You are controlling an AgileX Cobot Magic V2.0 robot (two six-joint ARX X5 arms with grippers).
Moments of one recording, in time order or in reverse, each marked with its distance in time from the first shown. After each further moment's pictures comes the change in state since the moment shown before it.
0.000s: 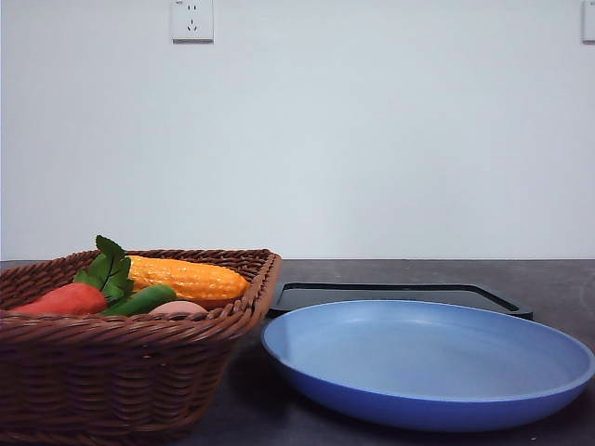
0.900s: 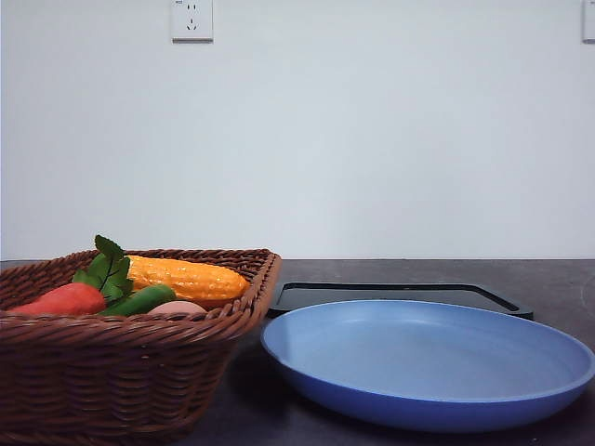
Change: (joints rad) left_arx 0.000 0.095 0.187 -0.156 0.167 -0.262; right_arx 0.000 0.022 0.163 -0.071 0.181 0.486
